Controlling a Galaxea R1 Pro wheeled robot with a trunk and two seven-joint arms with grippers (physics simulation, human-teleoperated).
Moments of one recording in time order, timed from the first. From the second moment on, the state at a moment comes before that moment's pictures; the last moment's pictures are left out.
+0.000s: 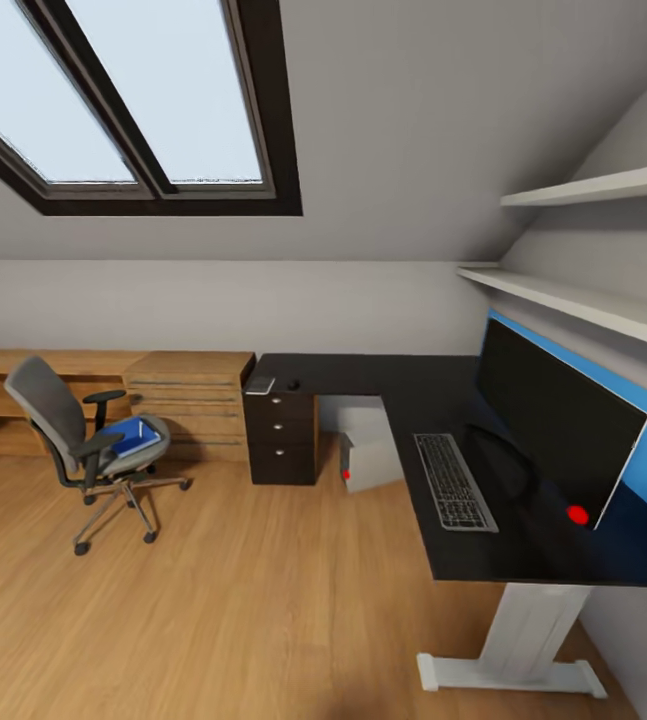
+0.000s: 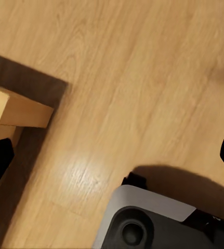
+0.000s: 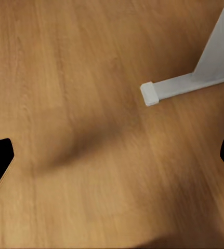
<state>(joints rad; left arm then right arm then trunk) -0.25 0.03 -0.24 -0.07 0.51 -0.22 0.22 -0.26 0.09 0.47 -0.25 -0.66 -0.42 -0.22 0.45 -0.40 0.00</state>
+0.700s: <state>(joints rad) -0.25 0.03 -0.24 -0.07 0.51 -0.22 0.22 -0.26 0.09 0.47 -0.25 -0.65 -0.42 -0.22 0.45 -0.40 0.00</state>
